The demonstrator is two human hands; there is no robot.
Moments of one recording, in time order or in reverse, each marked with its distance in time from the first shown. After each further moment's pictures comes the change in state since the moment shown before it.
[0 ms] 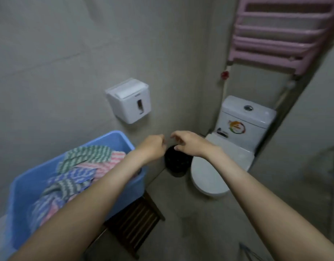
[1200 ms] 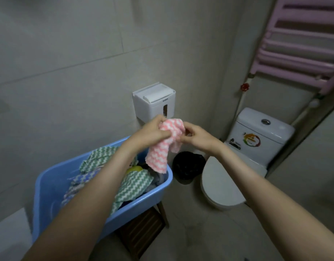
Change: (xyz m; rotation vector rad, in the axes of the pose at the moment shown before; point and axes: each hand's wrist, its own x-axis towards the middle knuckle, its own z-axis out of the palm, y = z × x) left_hand -0.031 -0.096 -0.081 -0.768 0.109 0.074; right_hand 0.051 -0.092 0.002 0.620 0.040 -0.125
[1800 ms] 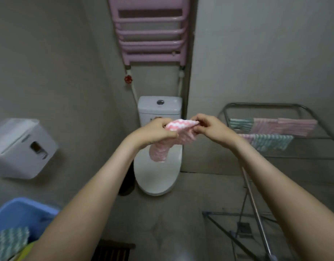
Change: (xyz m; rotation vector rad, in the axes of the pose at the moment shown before) left_hand 0.081 0.136 0.236 0.130 -0.754 0.341; right_hand -0.227 0.085 -0.179 -0.158 0.715 0.355
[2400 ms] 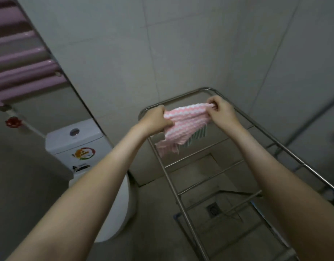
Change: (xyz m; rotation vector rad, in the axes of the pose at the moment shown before) left_hand 0.247 0.144 0.215 0.417 -0.156 0.208; right_hand -0.099 0.193 -0.243 -0.149 0.892 0.332
